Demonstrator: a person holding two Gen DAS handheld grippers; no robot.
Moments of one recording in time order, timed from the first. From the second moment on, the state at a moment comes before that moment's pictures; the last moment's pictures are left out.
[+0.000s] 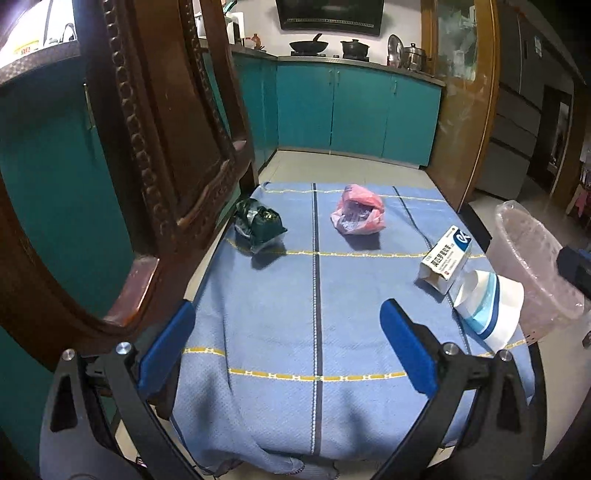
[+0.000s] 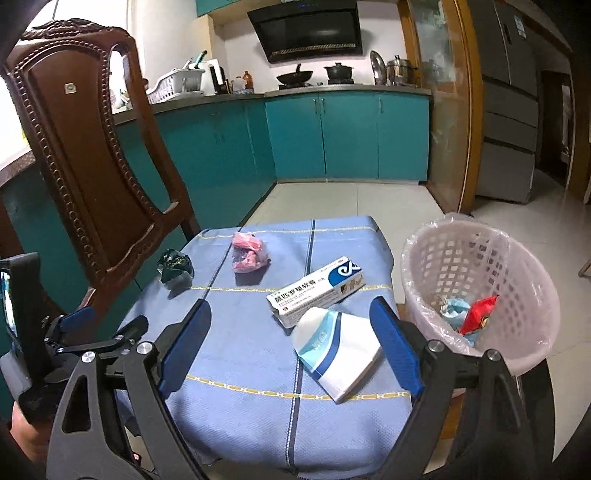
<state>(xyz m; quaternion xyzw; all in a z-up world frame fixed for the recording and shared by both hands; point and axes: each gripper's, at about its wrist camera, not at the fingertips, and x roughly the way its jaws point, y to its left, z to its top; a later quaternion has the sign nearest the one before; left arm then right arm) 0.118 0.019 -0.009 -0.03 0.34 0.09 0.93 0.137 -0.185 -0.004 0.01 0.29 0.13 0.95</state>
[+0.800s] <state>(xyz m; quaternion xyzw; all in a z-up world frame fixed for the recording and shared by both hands) 0.267 0.059 -0.060 -0.18 0.37 0.30 0.86 0.149 -0.194 -0.013 0.02 0.31 0.13 0.94</state>
